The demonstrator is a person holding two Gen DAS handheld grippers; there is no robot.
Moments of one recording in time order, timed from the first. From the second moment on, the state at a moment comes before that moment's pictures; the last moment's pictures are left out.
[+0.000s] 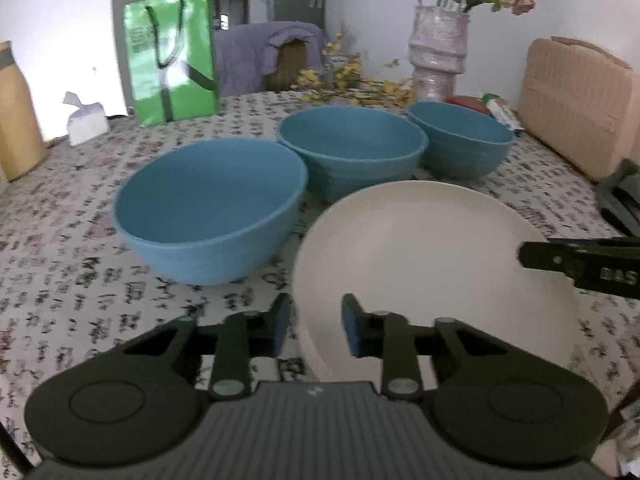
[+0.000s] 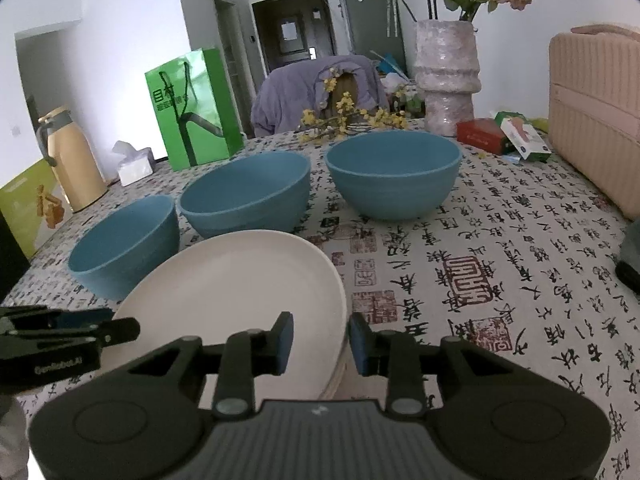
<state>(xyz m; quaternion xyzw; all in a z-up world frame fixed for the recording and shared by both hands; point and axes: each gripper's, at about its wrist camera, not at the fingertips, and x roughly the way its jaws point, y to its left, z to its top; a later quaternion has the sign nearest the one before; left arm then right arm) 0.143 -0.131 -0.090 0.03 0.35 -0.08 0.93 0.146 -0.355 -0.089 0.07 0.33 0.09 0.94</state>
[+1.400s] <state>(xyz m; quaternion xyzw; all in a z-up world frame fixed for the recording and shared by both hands) 0.136 -0.111 -0.073 -0.03 0.35 -0.08 0.93 0.129 -0.354 -0.071 0.09 0.30 0.10 0.95</state>
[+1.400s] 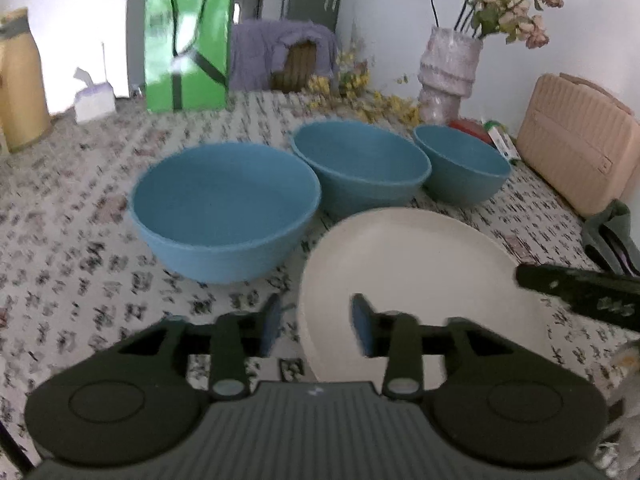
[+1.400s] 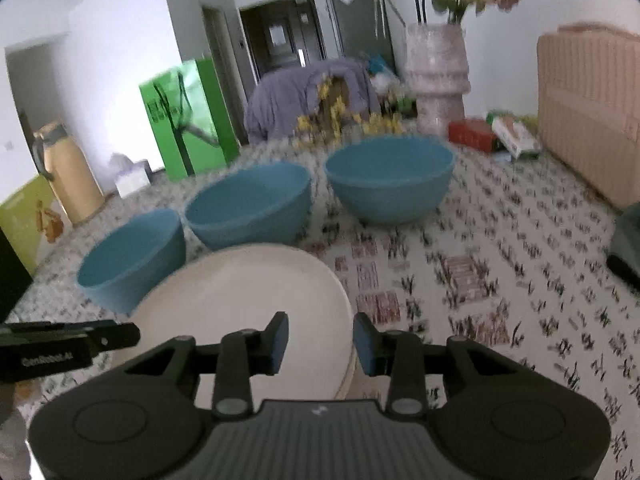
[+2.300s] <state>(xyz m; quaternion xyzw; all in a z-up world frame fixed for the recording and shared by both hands) 0.032 -0.056 -0.081 -0.03 0.18 -0.01 0.98 0.053 -0.289 -0.092 0.09 0.20 0.13 0.97</state>
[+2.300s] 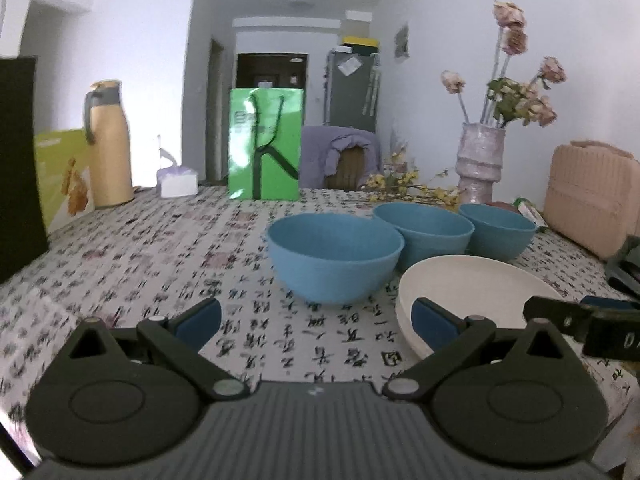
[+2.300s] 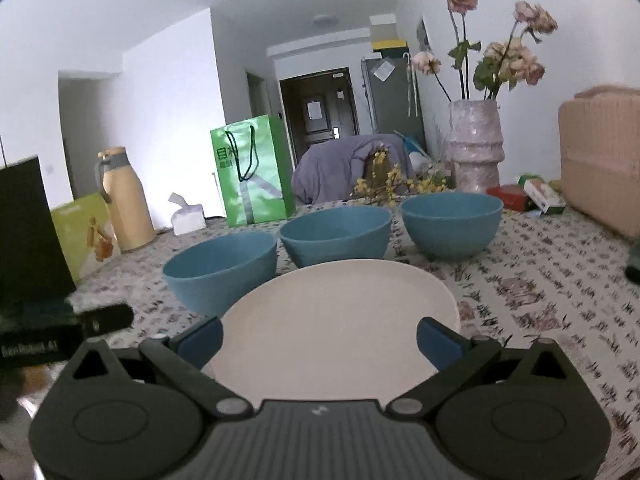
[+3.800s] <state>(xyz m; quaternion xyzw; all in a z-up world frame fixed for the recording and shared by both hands) 0.072 0.018 -0.083 -0.10 0.22 0.03 0.97 0.125 -0.245 -0.073 0.08 0.25 0.09 0.96</state>
